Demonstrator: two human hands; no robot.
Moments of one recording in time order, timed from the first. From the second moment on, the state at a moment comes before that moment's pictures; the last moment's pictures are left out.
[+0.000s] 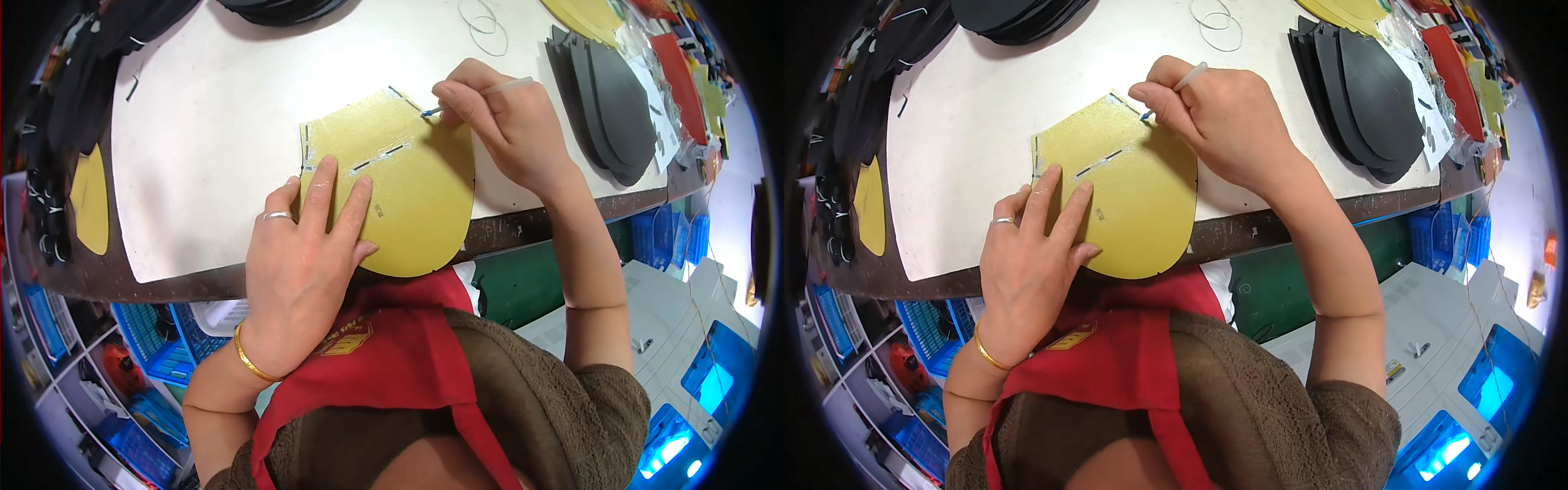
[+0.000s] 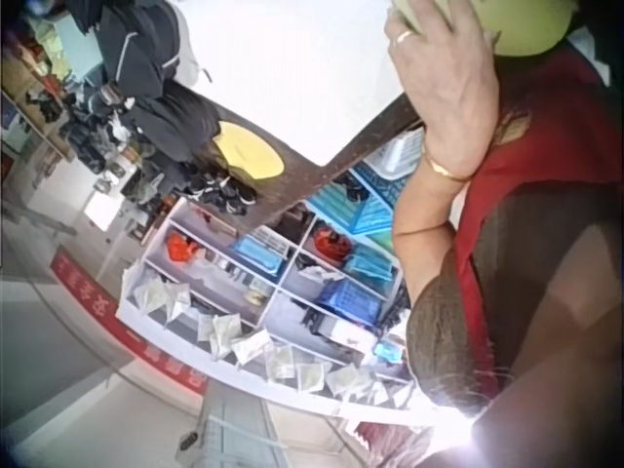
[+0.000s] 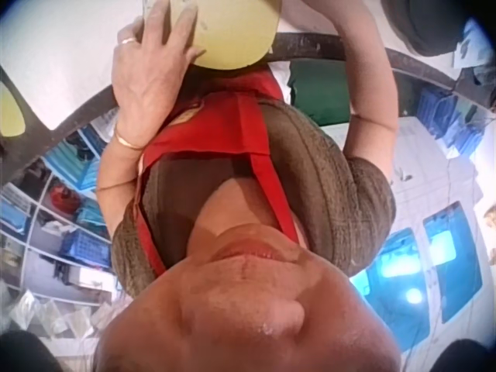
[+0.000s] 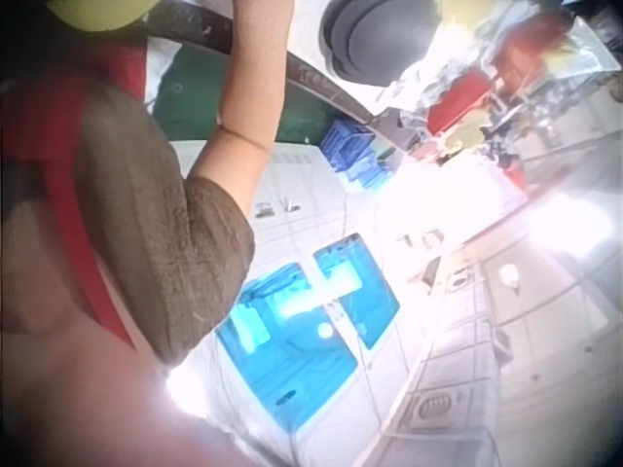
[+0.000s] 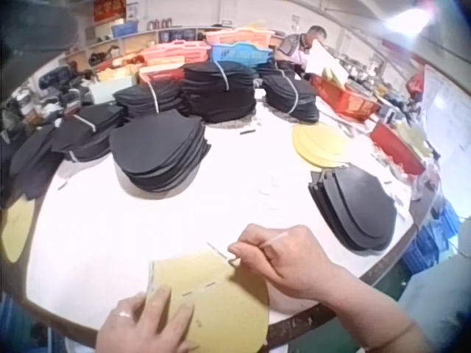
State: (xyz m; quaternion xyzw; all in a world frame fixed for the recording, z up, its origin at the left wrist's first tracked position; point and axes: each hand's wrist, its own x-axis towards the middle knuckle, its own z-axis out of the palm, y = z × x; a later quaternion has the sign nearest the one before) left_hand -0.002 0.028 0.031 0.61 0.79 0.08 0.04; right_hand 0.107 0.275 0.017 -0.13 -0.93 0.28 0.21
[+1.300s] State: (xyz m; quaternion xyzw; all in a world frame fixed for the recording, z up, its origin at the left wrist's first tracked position) left_hand -0.163 0.148 0.028 0.59 0.78 0.13 -0.17; right_hand 0.345 0.465 0.062 -0.56 -0.77 0.08 0.30
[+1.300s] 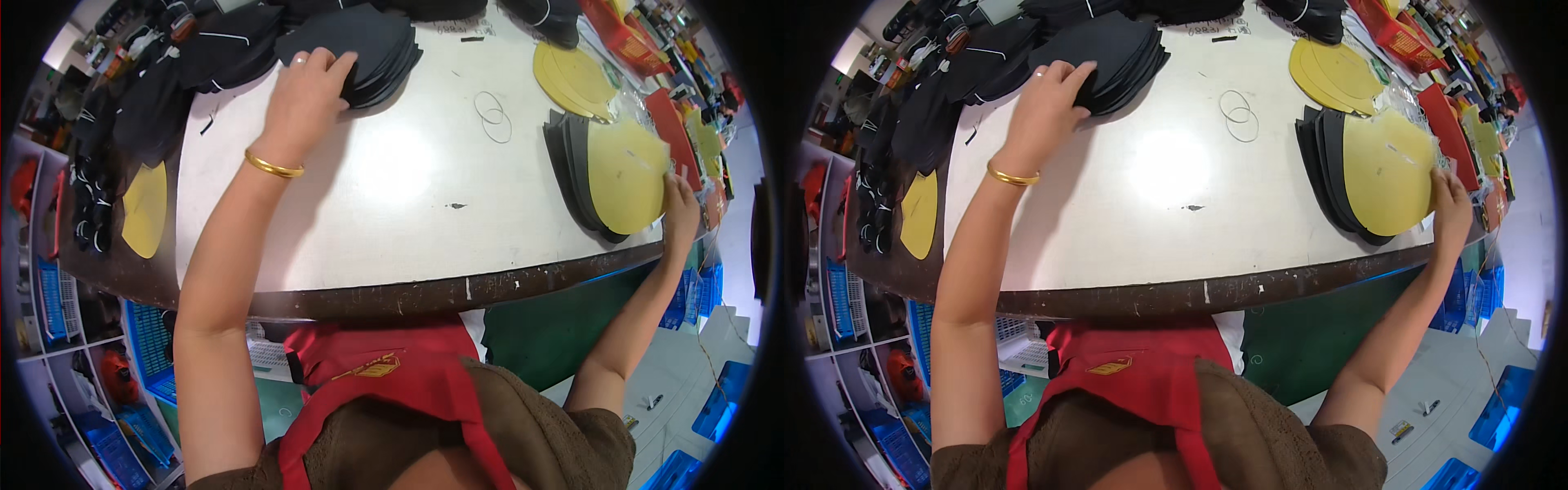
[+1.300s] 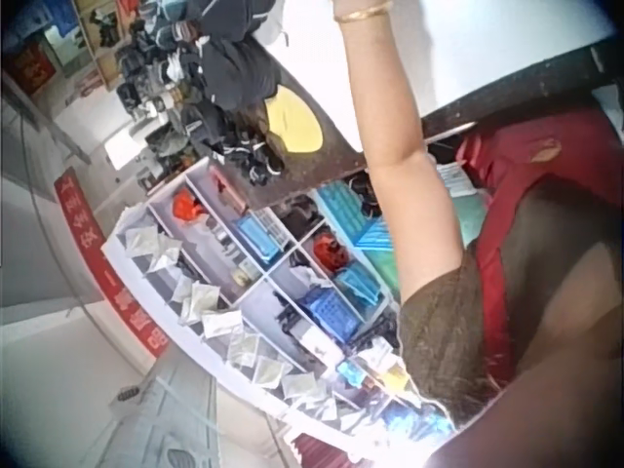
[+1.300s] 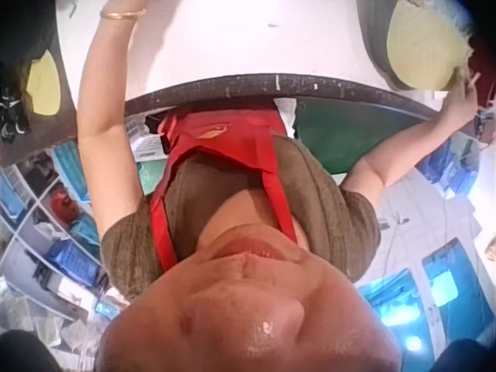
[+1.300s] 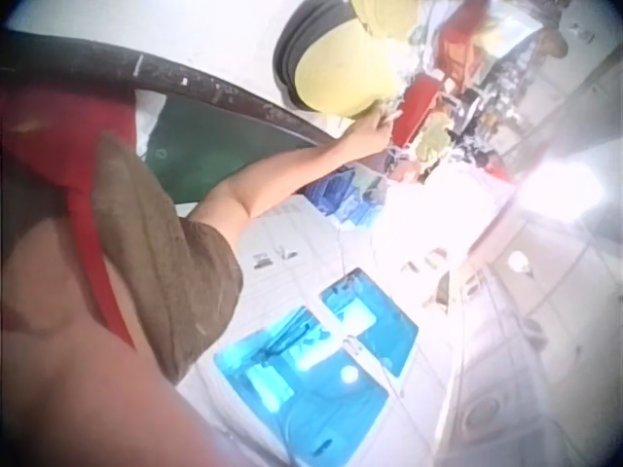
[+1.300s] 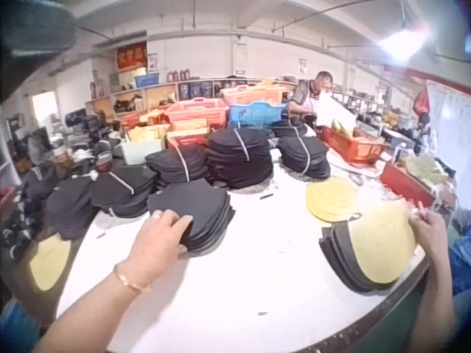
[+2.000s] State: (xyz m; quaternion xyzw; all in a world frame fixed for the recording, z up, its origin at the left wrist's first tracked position) left_hand -0.011 0.008 0.004 0.59 0.78 0.23 0.01; right_hand 0.118 0.239 0.005 -0.29 -0.86 0.40 0.15
